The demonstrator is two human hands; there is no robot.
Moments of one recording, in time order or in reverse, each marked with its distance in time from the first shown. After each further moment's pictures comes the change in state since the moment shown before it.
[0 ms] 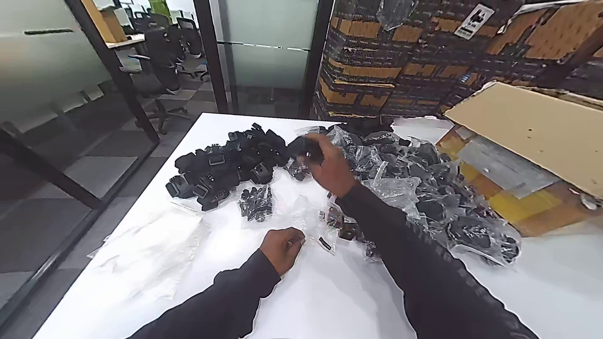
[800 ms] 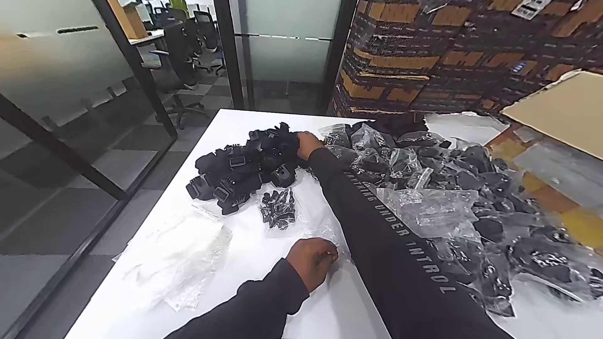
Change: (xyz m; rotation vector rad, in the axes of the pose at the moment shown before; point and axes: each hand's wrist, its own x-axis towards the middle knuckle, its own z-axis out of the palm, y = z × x) left_hand 0.010 -0.010 0.001 -0.106 -0.105 0.059; right_hand 0.113 0.103 0.157 -0.350 -0.521 0.456
